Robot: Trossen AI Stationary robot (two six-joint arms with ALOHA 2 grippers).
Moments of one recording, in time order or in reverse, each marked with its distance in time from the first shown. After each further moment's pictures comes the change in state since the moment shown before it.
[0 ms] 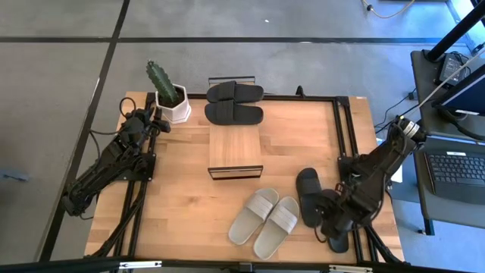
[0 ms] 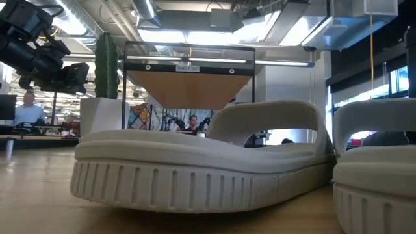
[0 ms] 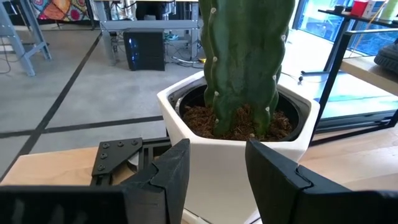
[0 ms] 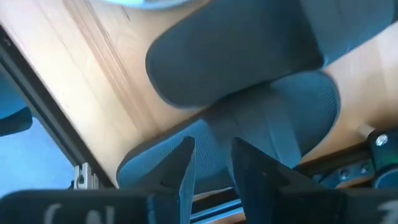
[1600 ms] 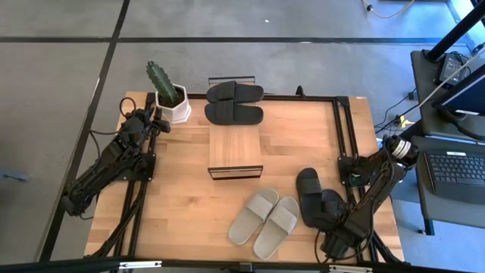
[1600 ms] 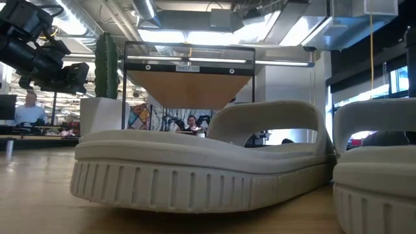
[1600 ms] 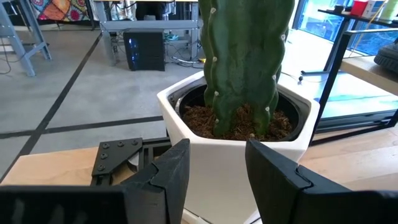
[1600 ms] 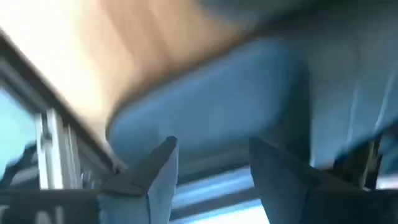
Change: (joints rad) left arm 0.000 0.000 0.000 0.000 0.000 0.001; right arm 0.113 0.251 0.014 0.096 -0.229 0.031
